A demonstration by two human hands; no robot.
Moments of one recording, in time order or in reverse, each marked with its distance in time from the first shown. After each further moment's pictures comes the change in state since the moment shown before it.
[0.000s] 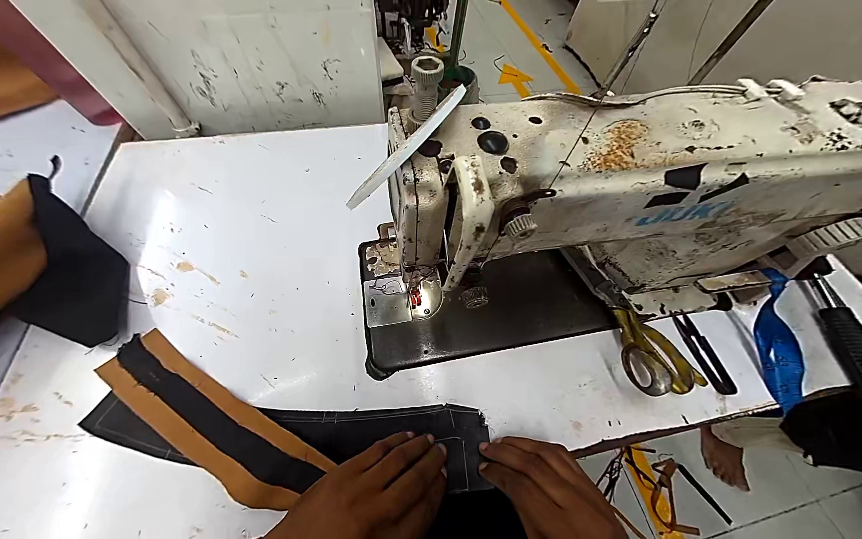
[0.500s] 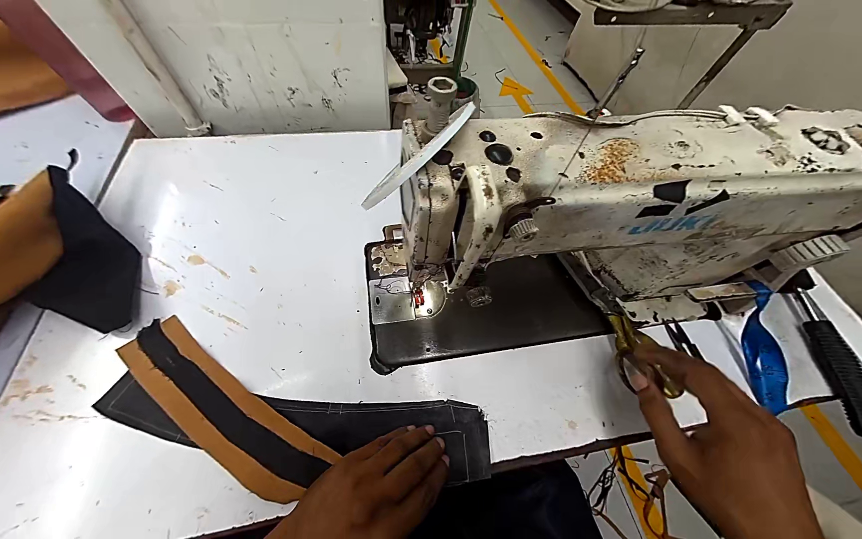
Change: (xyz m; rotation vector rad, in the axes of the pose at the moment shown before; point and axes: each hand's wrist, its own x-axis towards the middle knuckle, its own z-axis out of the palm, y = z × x) left_hand -0.003 0.005 0.010 -0.025 0.106 -0.065; right_hand 0.012 0.072 -0.104 -0.301 0.159 0.419
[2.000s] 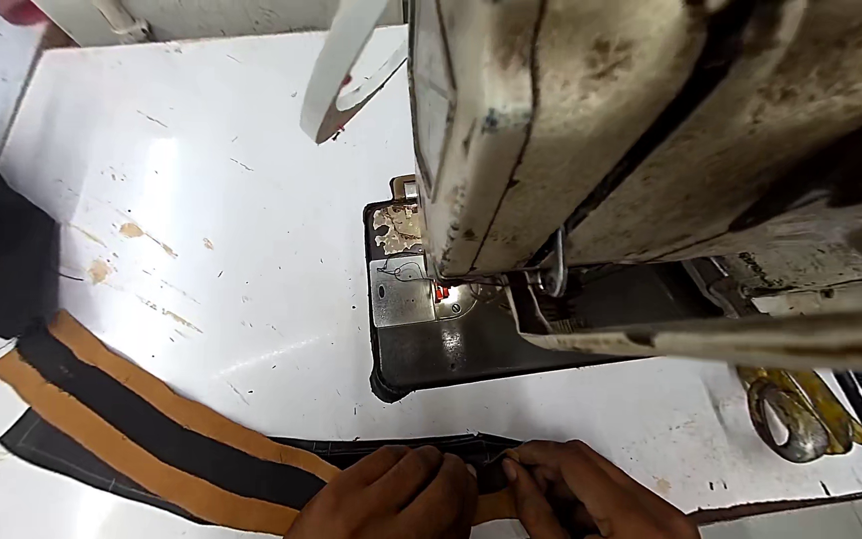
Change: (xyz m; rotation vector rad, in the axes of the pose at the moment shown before) left_hand 0.036 -0.017 -0.016 -0.024 -0.104 -0.165; right_hand -0.007 -0.122 0.067 0.468 -0.389 0.141
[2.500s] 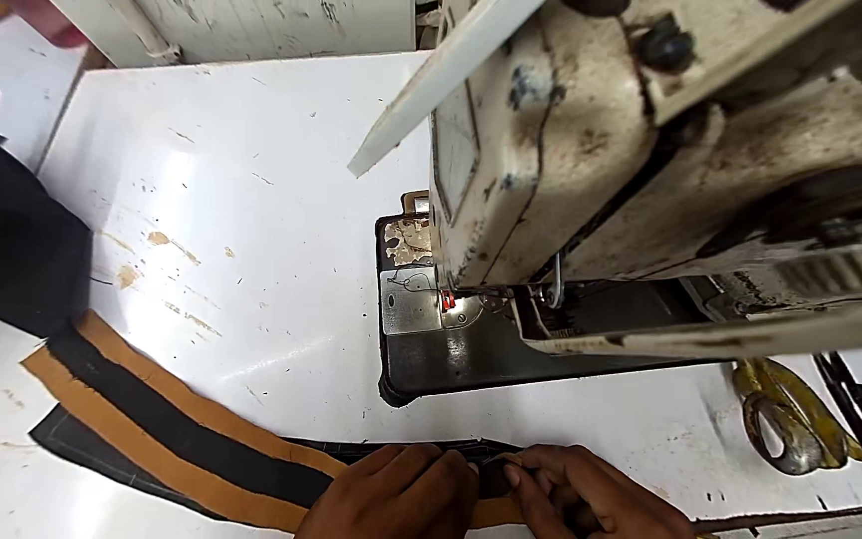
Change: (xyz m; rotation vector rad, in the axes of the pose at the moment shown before) left_hand 0.000 0.001 0.002 -0.053 0.034 -0.081; right_hand 0.000 0.002 -0.002 0.048 -0.009 0.037
